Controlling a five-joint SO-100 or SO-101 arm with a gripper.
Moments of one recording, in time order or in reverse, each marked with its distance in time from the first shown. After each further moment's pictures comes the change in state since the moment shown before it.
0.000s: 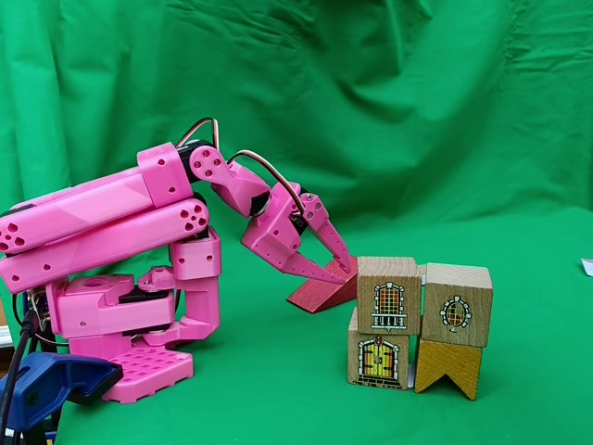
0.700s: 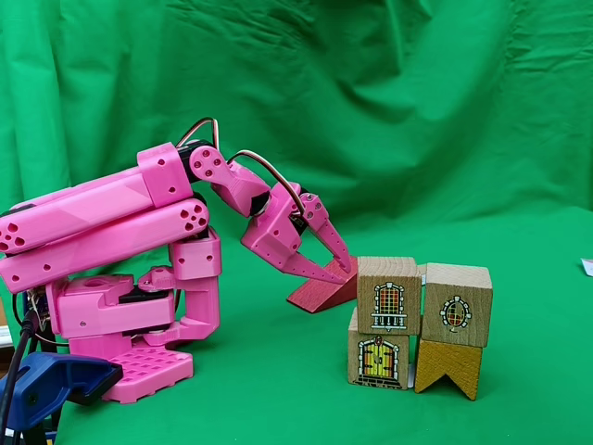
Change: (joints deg) arm 0.0 0.0 0.0 0.0 0.0
